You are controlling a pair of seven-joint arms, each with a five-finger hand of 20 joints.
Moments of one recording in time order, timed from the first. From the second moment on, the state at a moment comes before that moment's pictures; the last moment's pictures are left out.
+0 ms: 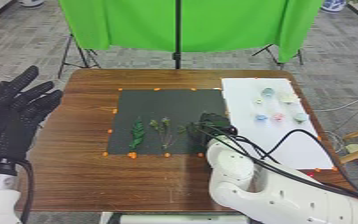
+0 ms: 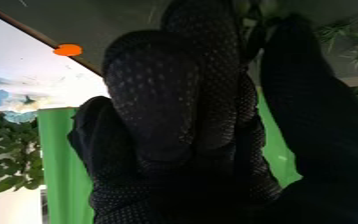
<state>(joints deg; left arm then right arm) 138.5 -50.3 -110.5 -139.1 29.6 19.7 18.1 -55.7 -52.7 18.6 -110.5 -116.9 -1.5 67.2</state>
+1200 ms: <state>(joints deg) 139.6 -50.3 -111.3 -139.7 29.7 20.2 18.3 -67.3 -42.1 31.7 -120.5 -109.4 -2.8 64.2</state>
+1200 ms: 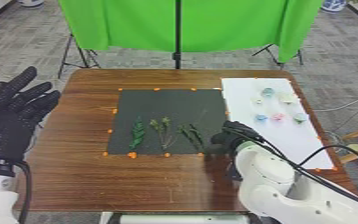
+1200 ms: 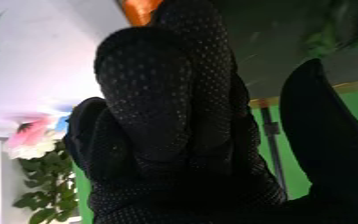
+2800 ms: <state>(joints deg) 136.2 -50.0 -109.1 -139.1 30.0 20.5 16.3 -60.8 -38.4 34.6 -109.3 -109.2 3.5 64.5</state>
